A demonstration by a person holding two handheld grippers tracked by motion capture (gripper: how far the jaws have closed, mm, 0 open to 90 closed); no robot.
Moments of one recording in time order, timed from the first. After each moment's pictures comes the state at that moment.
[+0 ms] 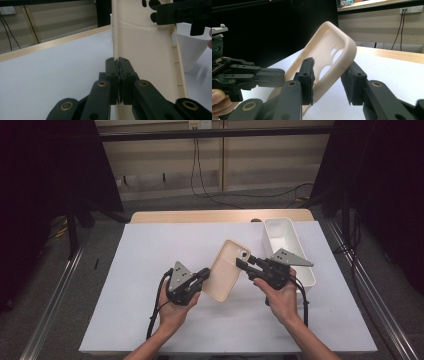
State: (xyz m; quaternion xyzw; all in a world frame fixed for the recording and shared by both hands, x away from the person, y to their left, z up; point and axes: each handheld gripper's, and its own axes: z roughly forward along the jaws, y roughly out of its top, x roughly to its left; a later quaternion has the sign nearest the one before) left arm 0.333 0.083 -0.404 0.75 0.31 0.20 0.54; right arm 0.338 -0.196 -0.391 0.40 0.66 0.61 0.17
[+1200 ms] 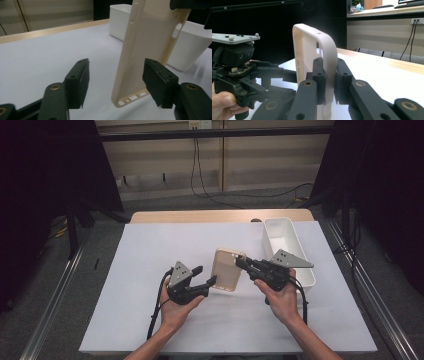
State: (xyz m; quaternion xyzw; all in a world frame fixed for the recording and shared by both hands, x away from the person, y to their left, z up) left arm 0.345 0.084 -0.420 0.75 0.34 0.16 0.55; right arm 0.336 -0.195 -0.389 0.35 0.67 0.63 0.18
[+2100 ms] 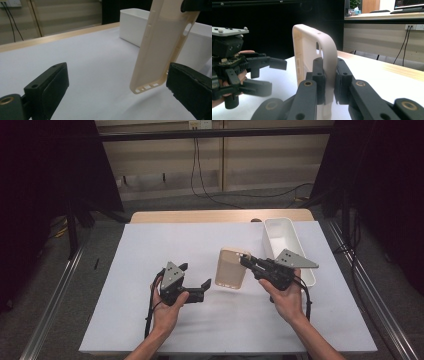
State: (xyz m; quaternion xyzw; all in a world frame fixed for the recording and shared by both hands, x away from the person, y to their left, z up) left arm 0.342 0.105 -0.415 0.74 0.34 0.20 0.55; right arm 0.336 -0.207 -0.388 0.34 0.67 0.63 0.20
